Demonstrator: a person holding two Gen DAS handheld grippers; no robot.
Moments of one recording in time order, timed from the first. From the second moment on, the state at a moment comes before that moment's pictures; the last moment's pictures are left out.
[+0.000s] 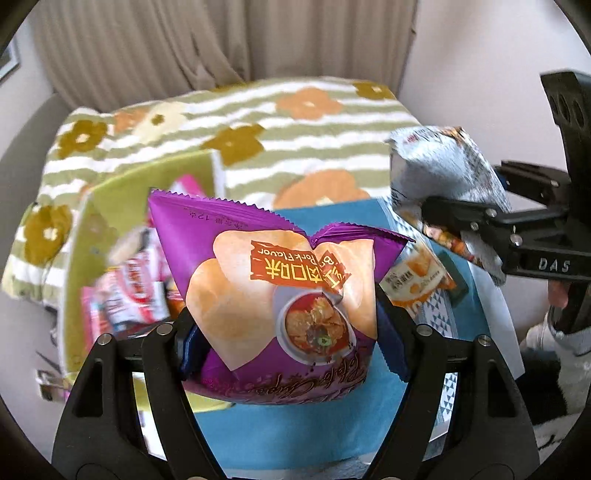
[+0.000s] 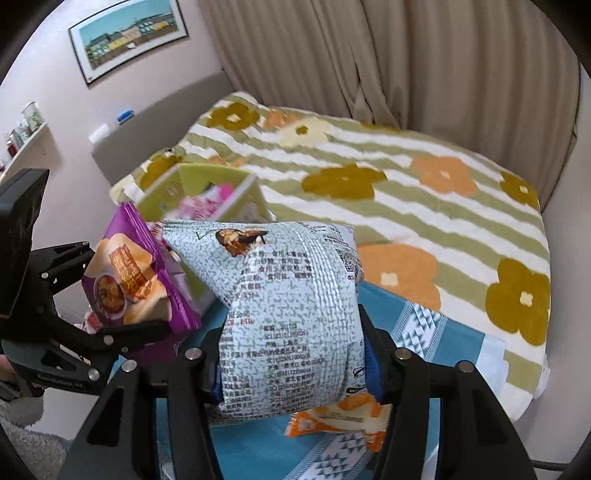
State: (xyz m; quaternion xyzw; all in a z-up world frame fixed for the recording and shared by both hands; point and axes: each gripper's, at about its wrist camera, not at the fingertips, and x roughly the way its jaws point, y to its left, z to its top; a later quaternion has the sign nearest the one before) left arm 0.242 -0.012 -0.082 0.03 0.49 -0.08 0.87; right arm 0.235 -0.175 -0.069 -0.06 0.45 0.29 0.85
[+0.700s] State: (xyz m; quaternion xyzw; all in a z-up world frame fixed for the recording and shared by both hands) left arm 0.311 0.202 -0.060 0.01 0.46 -0.06 0.88; right arm 0.249 -0.004 -0.036 0.00 0.40 0.25 0.88
